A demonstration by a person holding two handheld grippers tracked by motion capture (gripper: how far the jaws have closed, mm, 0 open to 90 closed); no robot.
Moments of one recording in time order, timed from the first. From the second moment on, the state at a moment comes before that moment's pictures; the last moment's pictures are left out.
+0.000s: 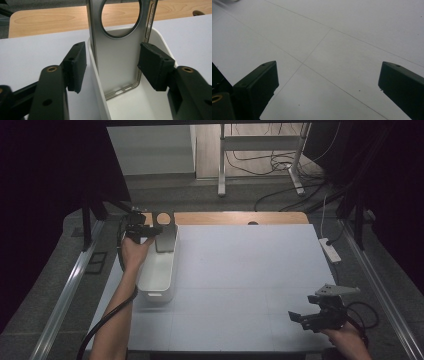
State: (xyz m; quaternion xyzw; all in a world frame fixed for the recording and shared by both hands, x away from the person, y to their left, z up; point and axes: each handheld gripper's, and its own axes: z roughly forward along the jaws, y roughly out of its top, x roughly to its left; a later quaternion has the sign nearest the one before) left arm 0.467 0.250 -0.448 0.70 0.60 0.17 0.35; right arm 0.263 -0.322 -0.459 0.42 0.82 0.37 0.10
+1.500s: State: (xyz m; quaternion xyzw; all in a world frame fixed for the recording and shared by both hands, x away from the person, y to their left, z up) left arm 0.456 0.255 -0.443 0.70 0.56 0.15 0.41; right arm 0.263 -0.322 -0.459 0.42 0.83 0.36 0.10
